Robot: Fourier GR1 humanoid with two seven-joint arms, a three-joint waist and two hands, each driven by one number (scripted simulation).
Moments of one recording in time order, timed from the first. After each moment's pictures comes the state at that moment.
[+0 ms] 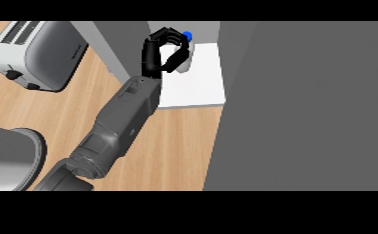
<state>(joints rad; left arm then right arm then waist) -1.06 0.00 -0.06 -0.26 0.33 0.47 -0.70 0.24 -0.42 0.72 -2.48 0.02 -0.37 0.09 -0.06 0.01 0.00</state>
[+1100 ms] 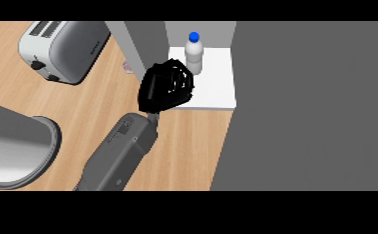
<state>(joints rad) -0.61 0.00 -0.28 -0.91 0.49 0.13 -0.54 0.24 -0.48 0.67 -2.49 0.03 -0.41 0.11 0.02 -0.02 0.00</state>
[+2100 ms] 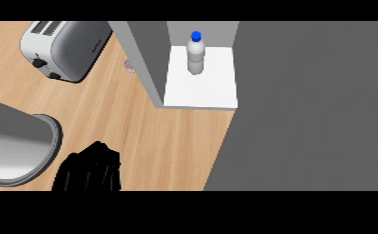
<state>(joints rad) 0.22 0.28 -0.40 -1.82 0.52 0.11 -0.45 0.06 -0.51 0.79 -2.49 0.02 -0.27 0.30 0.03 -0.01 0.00</state>
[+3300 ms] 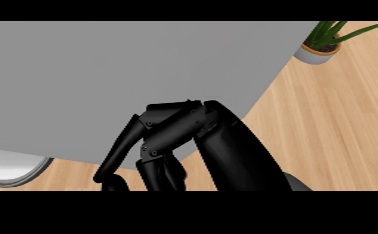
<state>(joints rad) 0.70 0.50 -0.09 -2.07 0.73 -0.19 -0.56 -0.68 -0.01 0.54 -2.03 -0.04 -0.33 0.66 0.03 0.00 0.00</state>
